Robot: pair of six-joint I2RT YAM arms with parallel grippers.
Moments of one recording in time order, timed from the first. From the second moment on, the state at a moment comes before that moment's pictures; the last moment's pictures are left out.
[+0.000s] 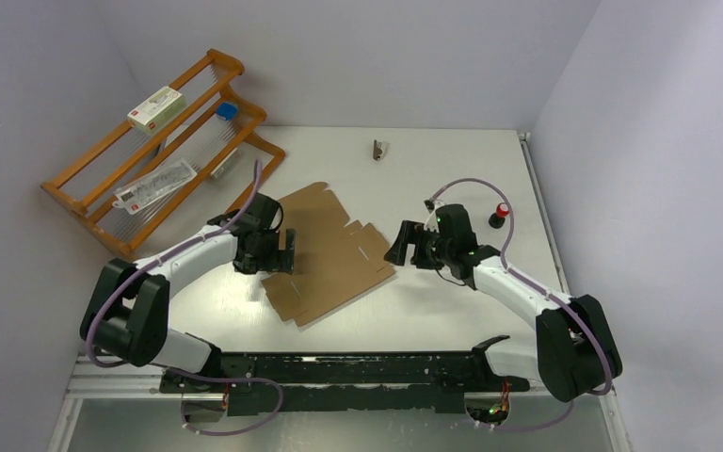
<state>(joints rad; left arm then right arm) -0.42 1.43 0.83 -0.59 -0.04 -0.39 0.38 1.26 0.61 -0.09 -0.31 0.47</state>
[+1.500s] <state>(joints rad) -0.81 1.28 0.79 -0.56 0.11 -0.66 0.48 1.61 0.91 -0.07 -0.09 0.46</state>
